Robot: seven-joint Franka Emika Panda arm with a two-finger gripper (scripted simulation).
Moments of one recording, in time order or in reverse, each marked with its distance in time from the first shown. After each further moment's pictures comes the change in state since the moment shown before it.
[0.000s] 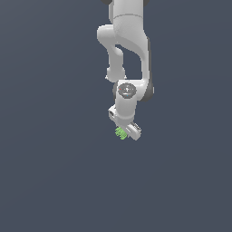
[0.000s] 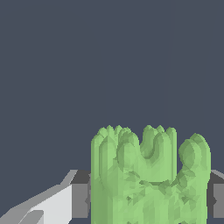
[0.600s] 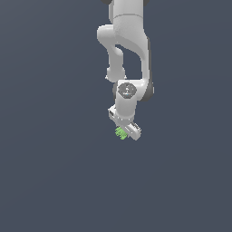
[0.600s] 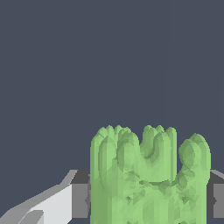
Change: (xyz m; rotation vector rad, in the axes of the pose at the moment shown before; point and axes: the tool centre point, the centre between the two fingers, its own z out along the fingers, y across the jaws) arm 0.000 0.000 -0.001 0.001 0.000 0.000
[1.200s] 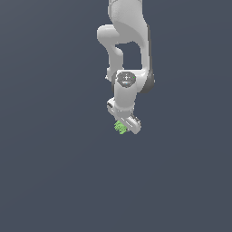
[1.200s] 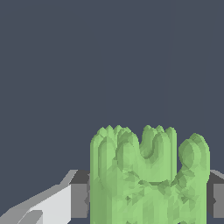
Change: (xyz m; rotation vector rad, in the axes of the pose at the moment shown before) arm -0.004 0.011 -0.041 0.000 -0.001 0.000
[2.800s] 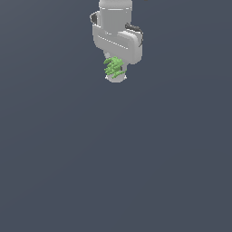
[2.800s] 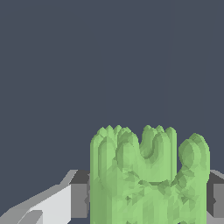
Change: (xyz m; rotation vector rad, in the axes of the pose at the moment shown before) arm -0.021 0.077 -0.298 0.000 0.002 0.002
